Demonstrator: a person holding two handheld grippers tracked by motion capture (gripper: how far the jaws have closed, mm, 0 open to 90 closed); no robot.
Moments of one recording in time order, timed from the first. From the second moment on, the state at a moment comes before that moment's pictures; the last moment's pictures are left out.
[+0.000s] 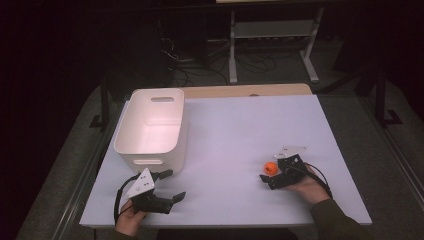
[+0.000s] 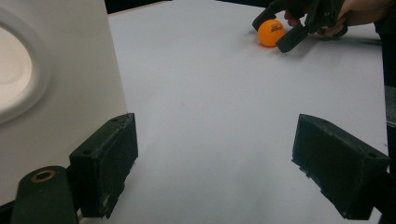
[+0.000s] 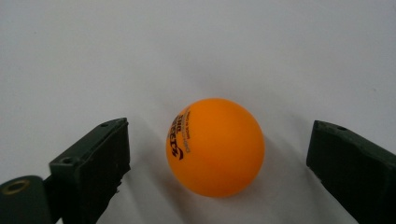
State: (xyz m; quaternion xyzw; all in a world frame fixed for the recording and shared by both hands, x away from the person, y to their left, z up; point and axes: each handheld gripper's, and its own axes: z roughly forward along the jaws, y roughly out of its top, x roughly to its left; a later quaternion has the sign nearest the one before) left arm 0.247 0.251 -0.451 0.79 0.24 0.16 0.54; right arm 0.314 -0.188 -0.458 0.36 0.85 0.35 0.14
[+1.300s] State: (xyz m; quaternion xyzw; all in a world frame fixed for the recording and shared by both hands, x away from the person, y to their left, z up) left arm 0.248 0.252 -0.451 0.79 0.25 0.15 0.54; right arm 0.312 -0.194 -0.452 0.35 0.85 0.37 0.12
